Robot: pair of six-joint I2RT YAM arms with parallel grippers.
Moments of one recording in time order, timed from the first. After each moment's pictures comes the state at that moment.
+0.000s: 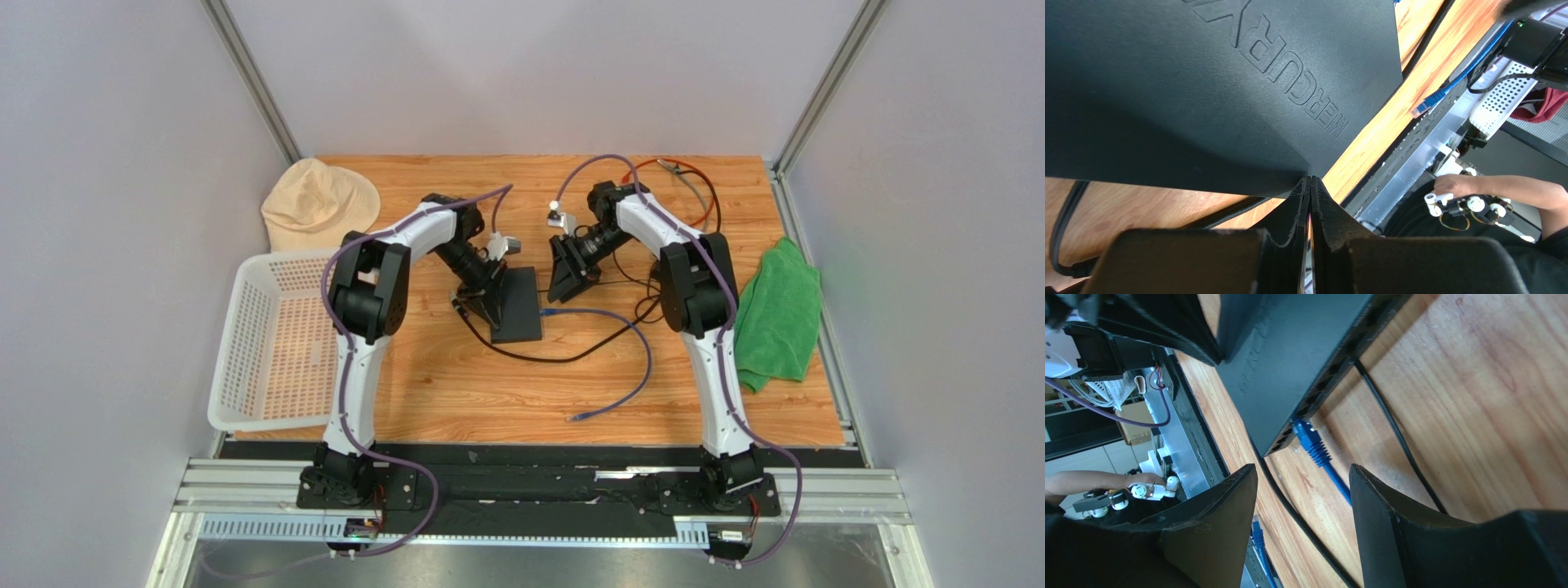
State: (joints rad) left arm -0.36 2.31 1.79 -1.22 0.75 0.20; right arm 0.32 2.44 2.03 -1.16 -0.93 -0.30
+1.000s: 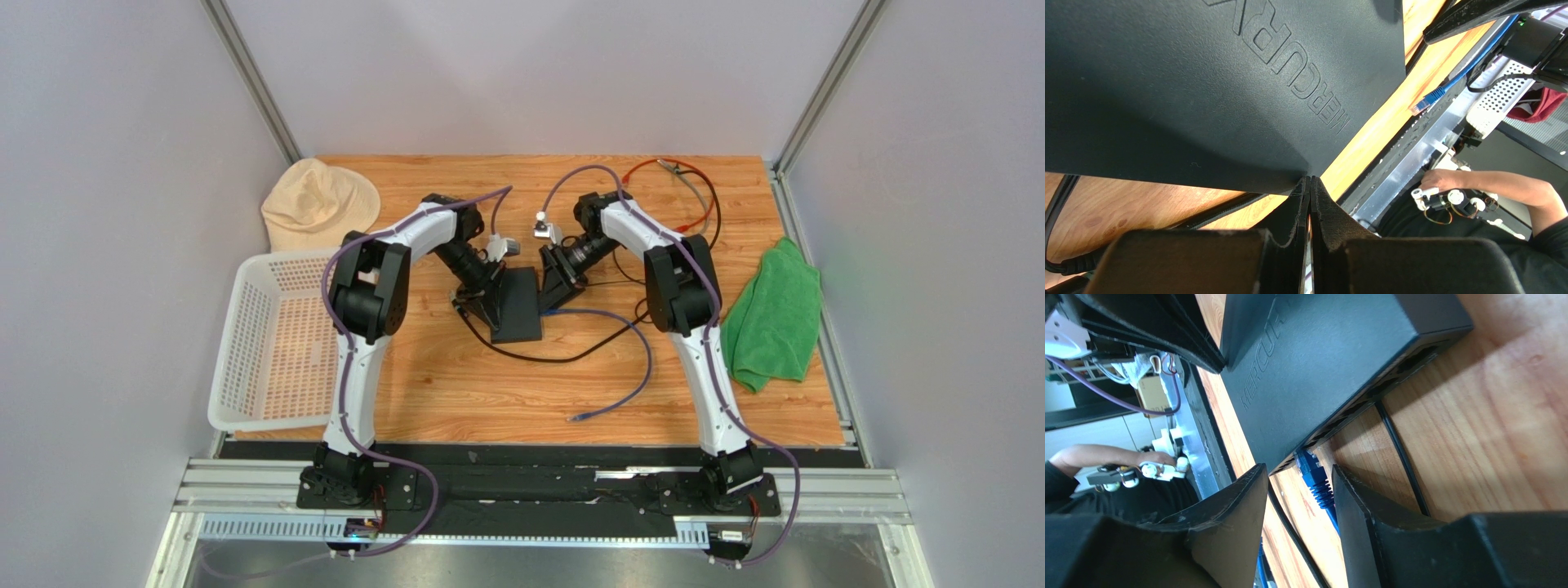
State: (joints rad) left arm -0.36 2.31 1.79 -1.23 0.75 0.19; right arm 0.37 2.55 2.11 -1.22 -1.01 -0.36
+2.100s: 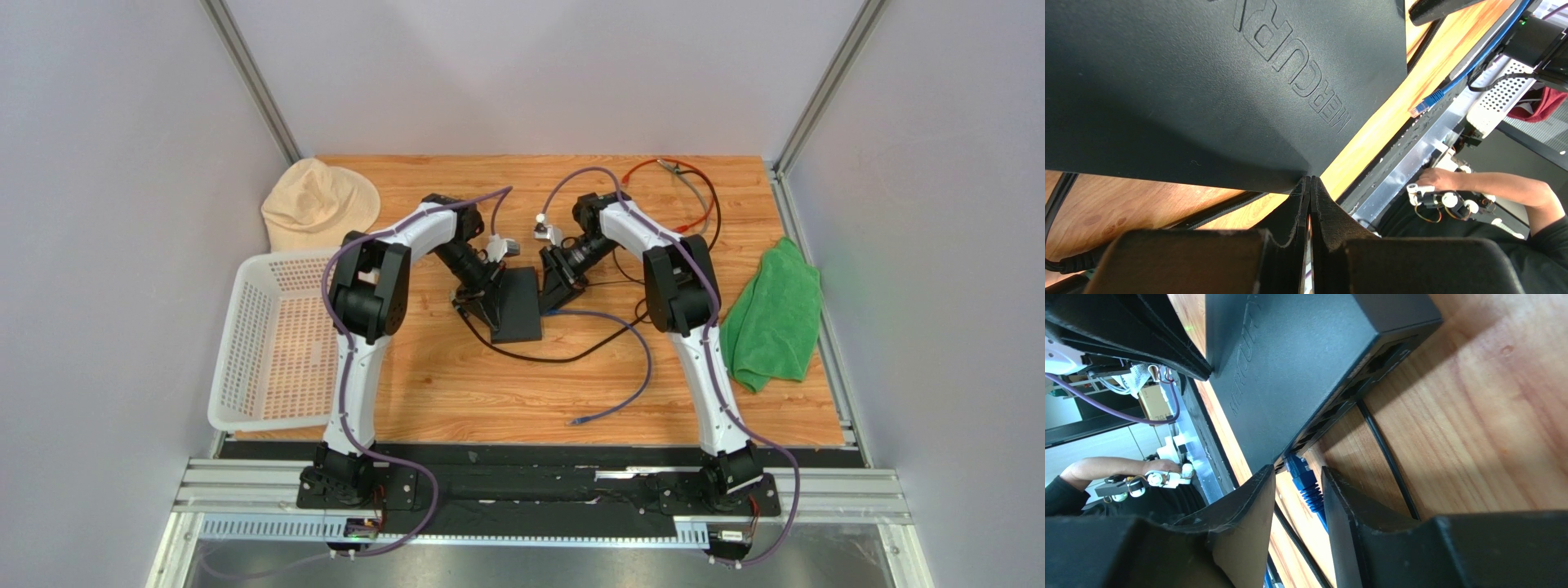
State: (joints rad) left arm -0.36 2.31 1.79 -1.24 0.74 0.19; right arm 0.37 2.56 2.11 -1.21 -0.97 -0.31
